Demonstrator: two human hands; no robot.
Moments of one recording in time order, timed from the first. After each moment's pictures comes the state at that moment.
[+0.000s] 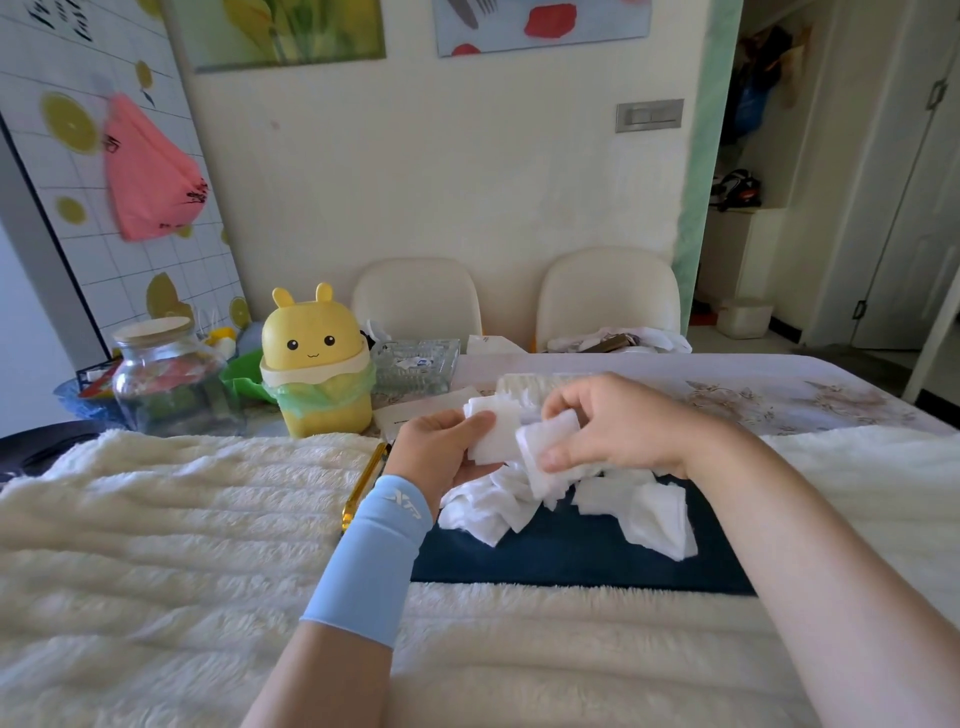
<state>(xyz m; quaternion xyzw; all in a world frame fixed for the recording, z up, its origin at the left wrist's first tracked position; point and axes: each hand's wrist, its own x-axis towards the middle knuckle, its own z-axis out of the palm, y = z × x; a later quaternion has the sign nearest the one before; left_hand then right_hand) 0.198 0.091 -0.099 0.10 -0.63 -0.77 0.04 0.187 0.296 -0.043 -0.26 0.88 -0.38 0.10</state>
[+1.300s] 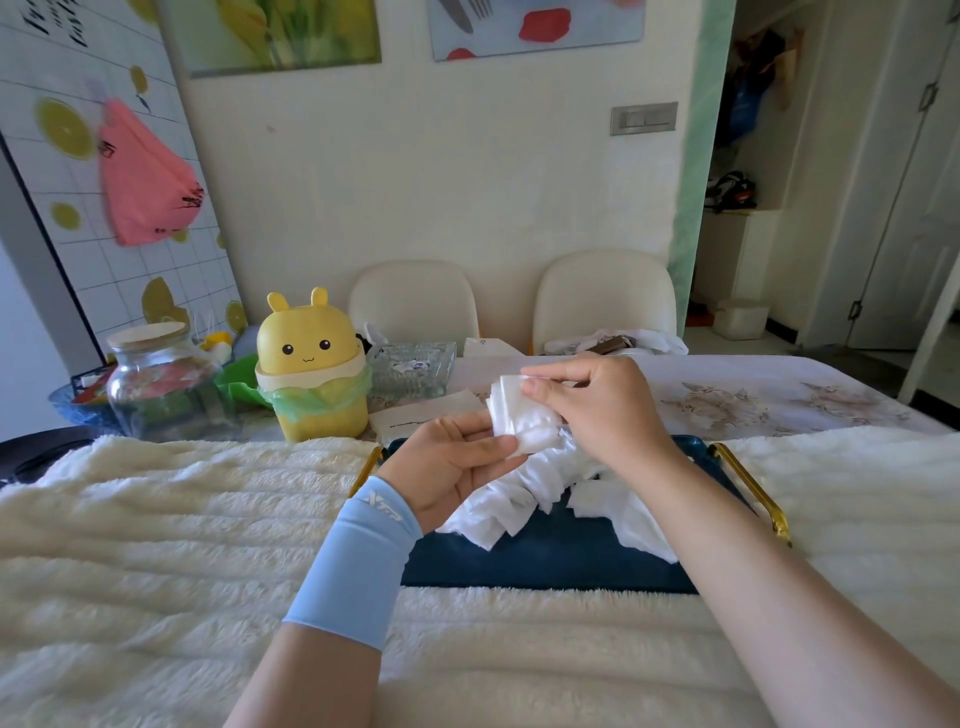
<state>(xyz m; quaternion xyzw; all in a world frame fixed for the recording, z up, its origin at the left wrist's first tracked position) 0.216 0.096 -0.084 -0.07 -0.57 -0.81 -0.10 0.178 0.270 -0.064 -0.17 0.80 -0.55 -0.17</state>
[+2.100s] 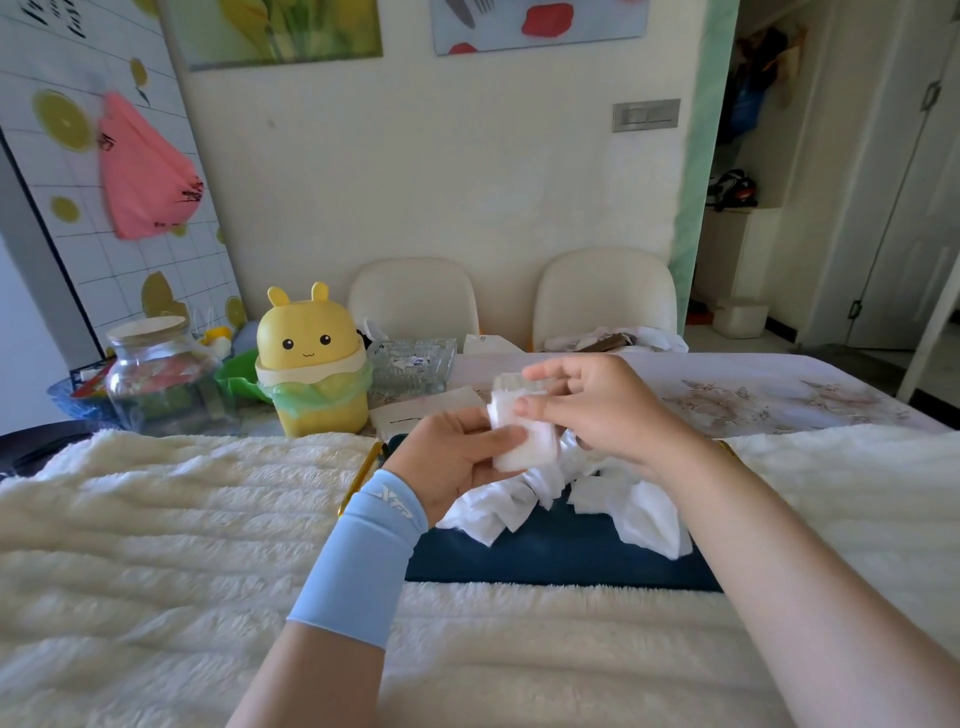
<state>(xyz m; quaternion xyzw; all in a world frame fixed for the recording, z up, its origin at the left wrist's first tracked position) 0.211 0.098 -0.088 -0.04 -0.63 -0.77 -0.08 0.179 0.278 -0.052 -0.18 0.84 -0.51 -0.03</state>
